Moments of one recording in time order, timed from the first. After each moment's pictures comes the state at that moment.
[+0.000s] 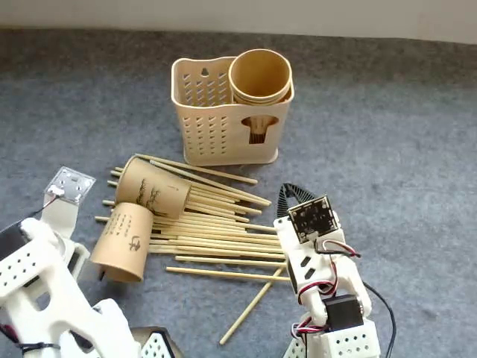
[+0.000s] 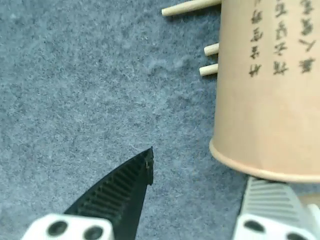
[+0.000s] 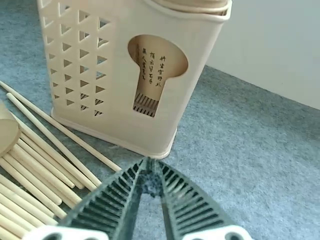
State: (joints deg) left arm -45.9 -44.7 55.9 77.2 -52.4; right arm -16.4 -104.6 95.7 32.4 18.3
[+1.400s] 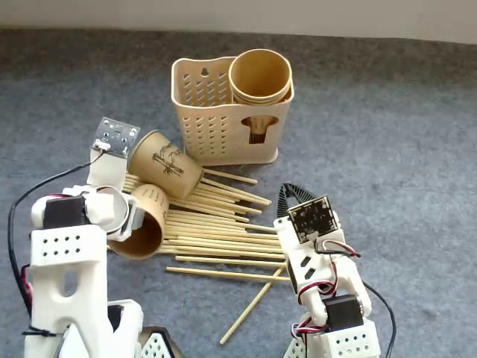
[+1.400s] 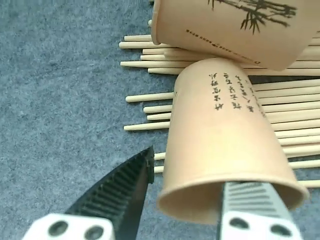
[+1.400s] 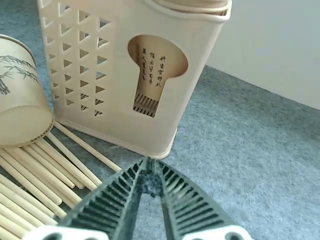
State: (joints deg) left arm -14.0 -44.7 46.7 74.4 -16.4; right arm -16.4 -104.6 95.7 32.4 18.3
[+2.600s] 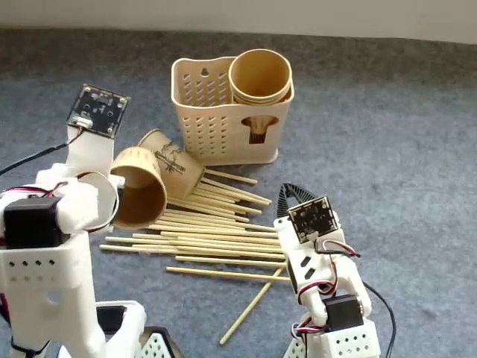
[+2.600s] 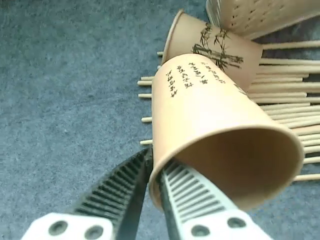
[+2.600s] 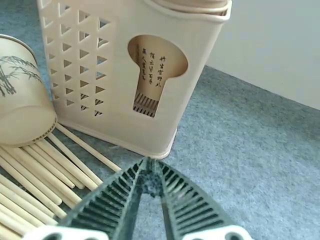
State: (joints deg) left arm -9.5 -44.7 15.8 96.0 -13.0; right arm -16.4 -104.6 95.7 32.4 18.3
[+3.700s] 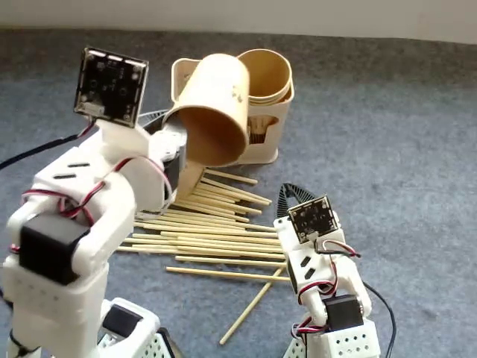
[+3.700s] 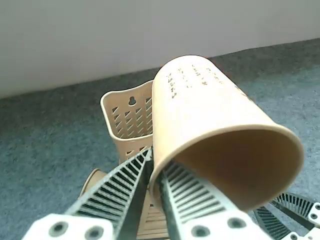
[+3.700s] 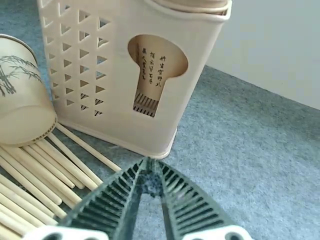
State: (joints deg) left arm 16.4 -42.9 1.5 77.5 8.7; right arm -16.4 -104.6 95.7 32.4 18.3
